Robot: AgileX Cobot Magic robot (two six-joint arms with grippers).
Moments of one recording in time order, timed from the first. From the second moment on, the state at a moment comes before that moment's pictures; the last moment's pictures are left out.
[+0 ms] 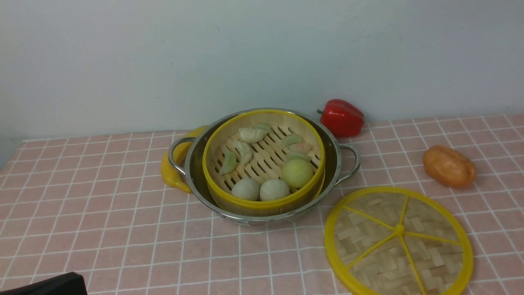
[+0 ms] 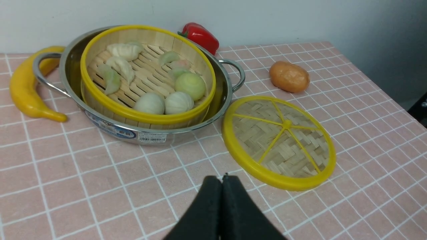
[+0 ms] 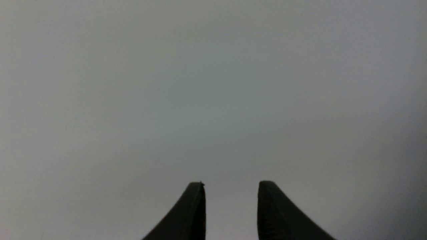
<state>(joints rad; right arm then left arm) 0.03 1.44 -1.63 -0.46 0.77 0.58 -0.24 0.30 -0.58 -0.45 0.82 0.14</state>
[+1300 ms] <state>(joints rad) 0.37 1.78 -1.12 0.08 0.83 0.09 -0.24 0.30 -0.58 -0.41 0.85 0.14</state>
